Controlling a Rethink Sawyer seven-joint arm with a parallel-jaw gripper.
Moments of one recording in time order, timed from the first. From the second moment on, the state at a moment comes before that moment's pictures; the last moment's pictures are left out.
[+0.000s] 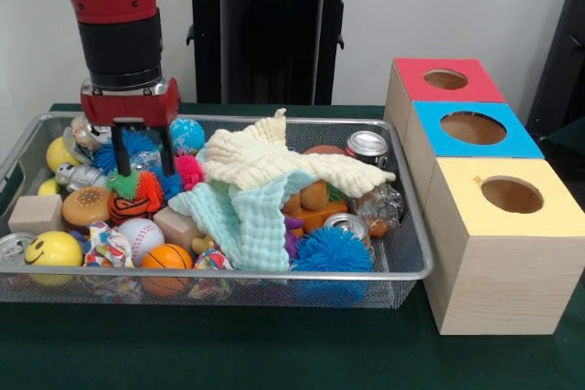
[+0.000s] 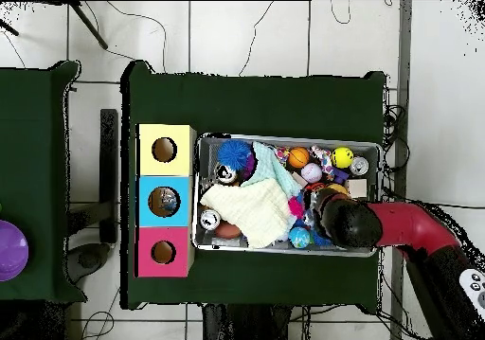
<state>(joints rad) -0.98 -0.60 0.58 1.76 -0.72 0.52 1.84</state>
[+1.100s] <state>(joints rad) -1.15 -0.71 0.62 1.91 -0.72 0.51 1.84</state>
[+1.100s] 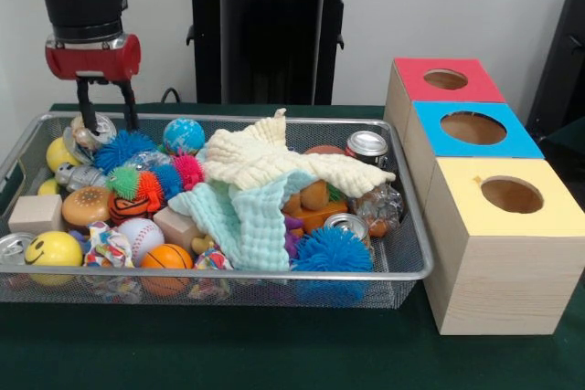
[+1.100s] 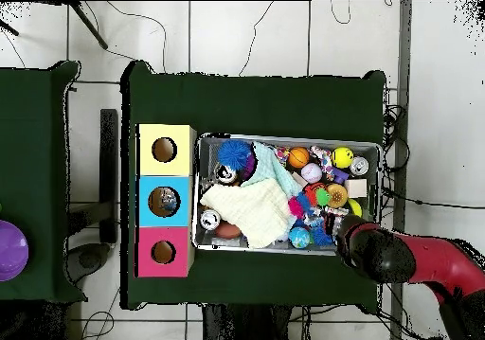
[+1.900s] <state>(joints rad) -1.11 -0.73 0.59 2.05 -0.77 0.30 1.84</state>
